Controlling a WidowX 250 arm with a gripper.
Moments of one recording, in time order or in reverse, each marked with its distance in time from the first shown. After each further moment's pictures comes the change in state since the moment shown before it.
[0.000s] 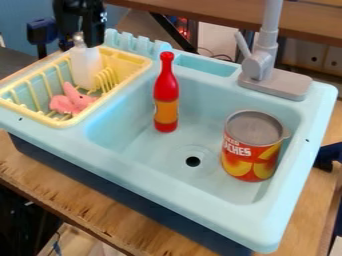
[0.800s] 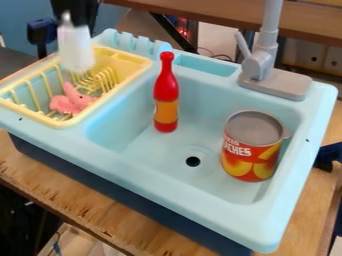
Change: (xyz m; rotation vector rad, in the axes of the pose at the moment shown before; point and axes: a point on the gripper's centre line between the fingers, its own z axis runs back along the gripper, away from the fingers) arm -0.020 -0.019 0.042 0.087 0.009 0.051
